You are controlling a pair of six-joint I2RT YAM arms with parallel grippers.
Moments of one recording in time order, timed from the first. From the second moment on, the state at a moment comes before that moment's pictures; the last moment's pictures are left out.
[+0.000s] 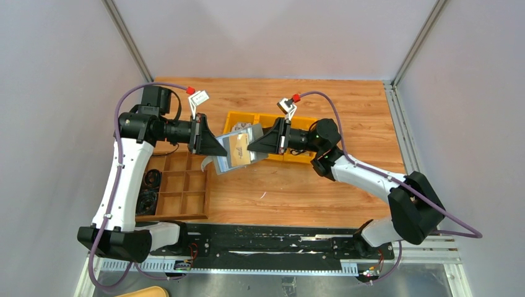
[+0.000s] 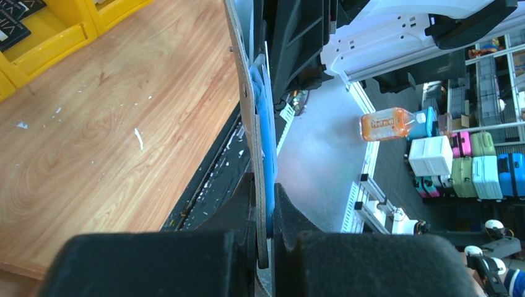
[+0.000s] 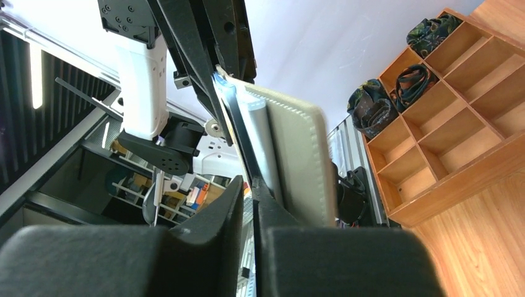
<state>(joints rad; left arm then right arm) -0.11 1.22 1.49 -1.26 1.16 0.11 0.69 1.42 0.85 0.88 -0.81 1.23</state>
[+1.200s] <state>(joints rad) -0.09 1.23 1.51 -1.27 1.03 0.13 0.38 1.19 0.73 0.78 -0.85 1.23</state>
